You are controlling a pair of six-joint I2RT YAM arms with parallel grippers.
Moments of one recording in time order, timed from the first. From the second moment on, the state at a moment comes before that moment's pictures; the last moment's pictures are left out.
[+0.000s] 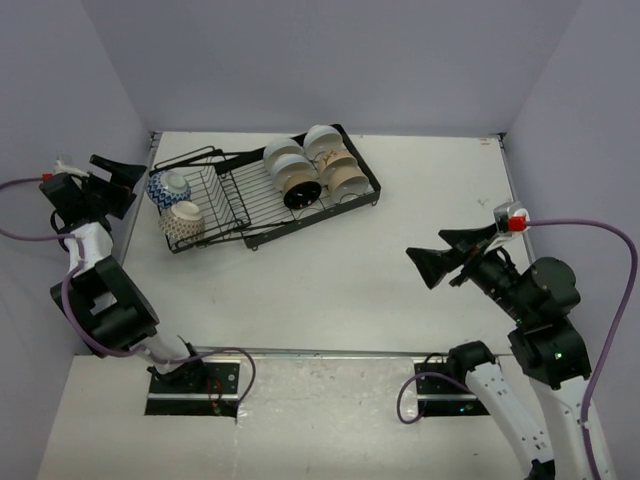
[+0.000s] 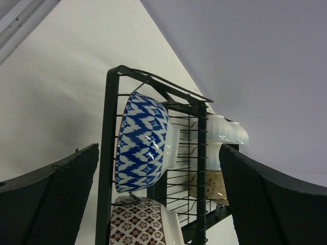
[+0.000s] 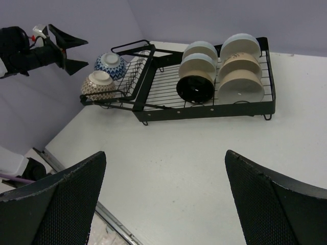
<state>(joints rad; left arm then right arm) 0.64 1.54 1.06 0.07 0.63 -0.77 0.28 0.46 0.94 -0.52 -0.37 0.34</state>
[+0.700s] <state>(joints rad) 0.59 1.62 1.03 0.17 0.67 -0.79 0.28 0.46 0.94 -0.52 -0.38 0.34</state>
